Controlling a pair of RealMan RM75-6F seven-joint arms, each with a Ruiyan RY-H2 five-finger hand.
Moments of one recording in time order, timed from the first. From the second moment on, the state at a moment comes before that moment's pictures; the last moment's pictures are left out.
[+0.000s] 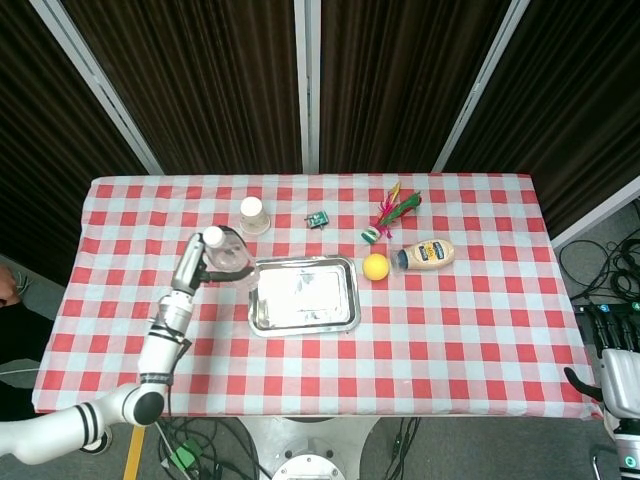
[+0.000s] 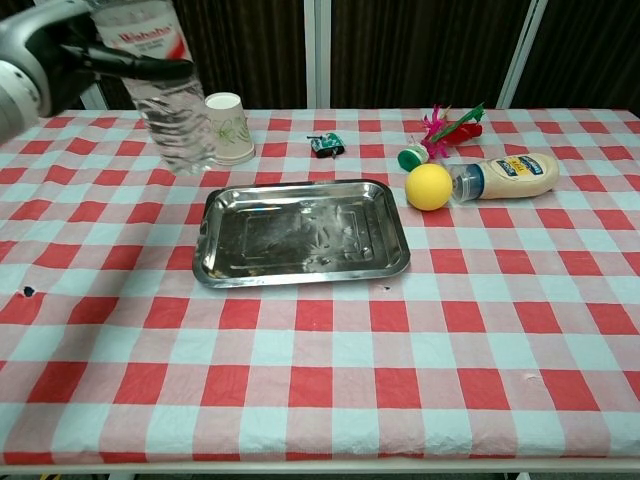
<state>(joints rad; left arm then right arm) -0.60 -1.65 -0.41 -1.50 1.15 1.04 -0.52 0.00 -1.20 0.06 -1.38 -1.43 1.45 0.06</state>
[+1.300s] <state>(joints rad) -0.62 -1.54 -0.42 -1.51 1.12 1.06 -0.44 0.01 -1.20 0.06 -1.39 -1.42 1.42 0.05</state>
